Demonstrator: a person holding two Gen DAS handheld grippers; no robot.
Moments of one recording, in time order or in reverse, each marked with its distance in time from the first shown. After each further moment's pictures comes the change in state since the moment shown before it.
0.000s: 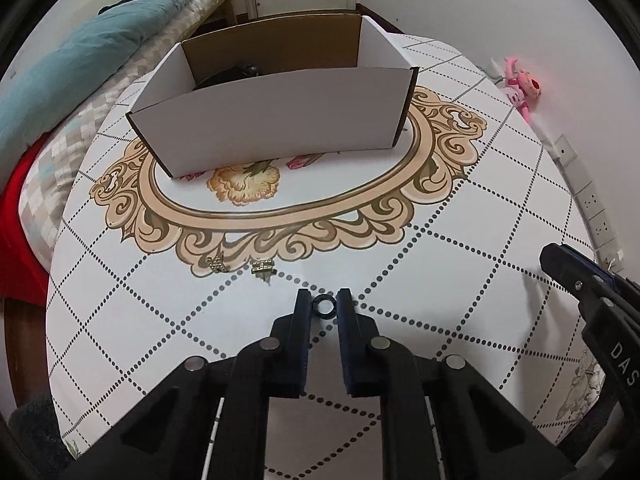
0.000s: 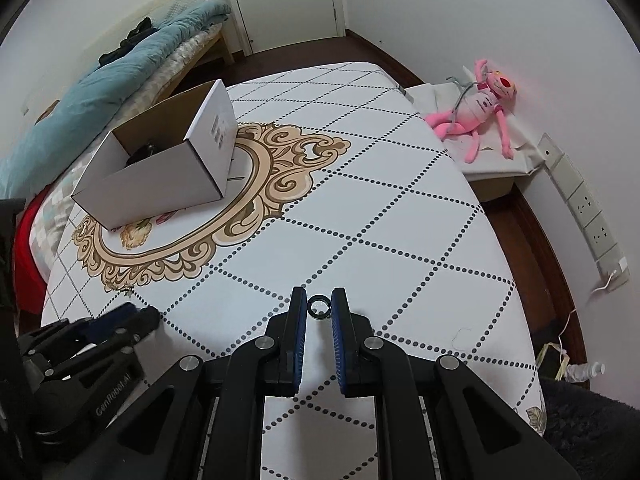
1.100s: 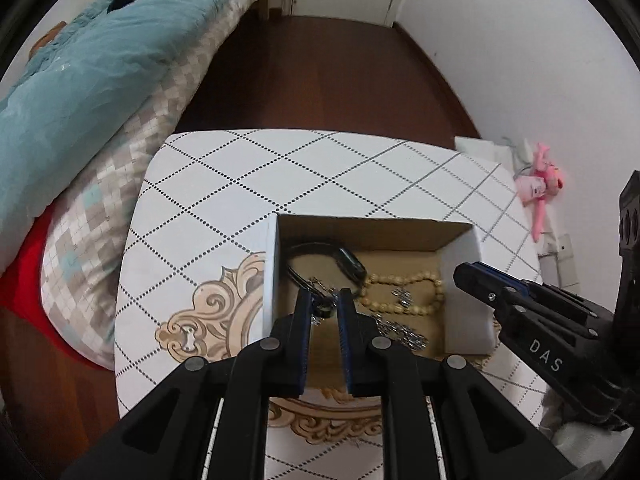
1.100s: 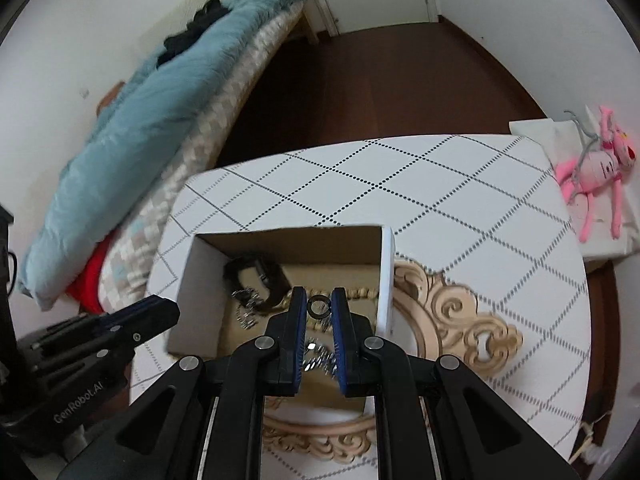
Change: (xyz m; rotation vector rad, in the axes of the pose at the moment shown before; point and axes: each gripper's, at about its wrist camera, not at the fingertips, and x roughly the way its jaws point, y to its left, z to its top) left arm -0.024 0.108 0.168 -0.164 0.042 -0.067; right arm 0.069 0.116 0.185 -0.141 0.170 0.280
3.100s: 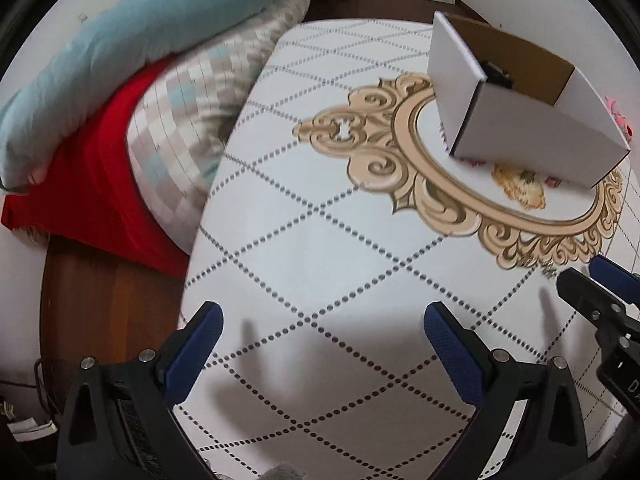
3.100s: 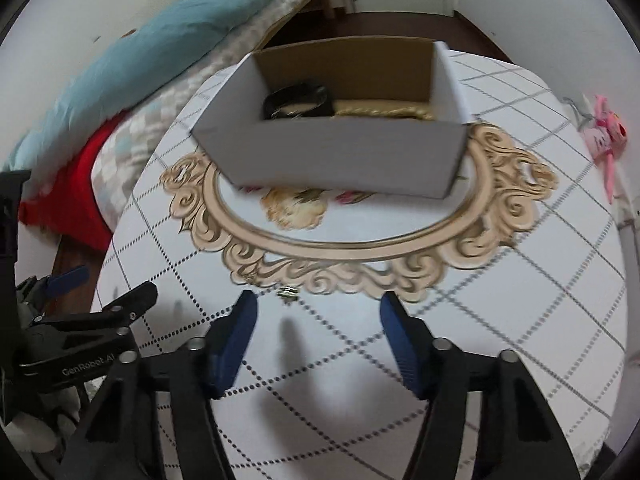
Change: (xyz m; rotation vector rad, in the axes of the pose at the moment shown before) left arm 0.015 0.085 -0.178 -0.038 0.033 0.288; right arm 0.015 0.059 -0.171 -0.120 0.011 -0.072
